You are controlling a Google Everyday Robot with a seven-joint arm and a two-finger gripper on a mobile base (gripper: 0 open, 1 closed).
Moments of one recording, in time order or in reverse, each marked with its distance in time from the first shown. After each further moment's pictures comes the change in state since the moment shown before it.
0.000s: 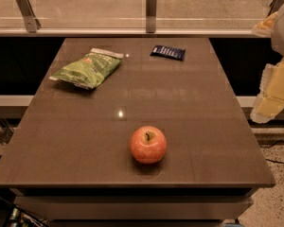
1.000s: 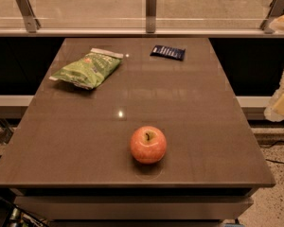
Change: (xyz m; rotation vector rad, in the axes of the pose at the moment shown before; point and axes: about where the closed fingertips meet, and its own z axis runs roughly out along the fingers) arm 0.010 0.001 -0.020 0.011 -0.106 0.062
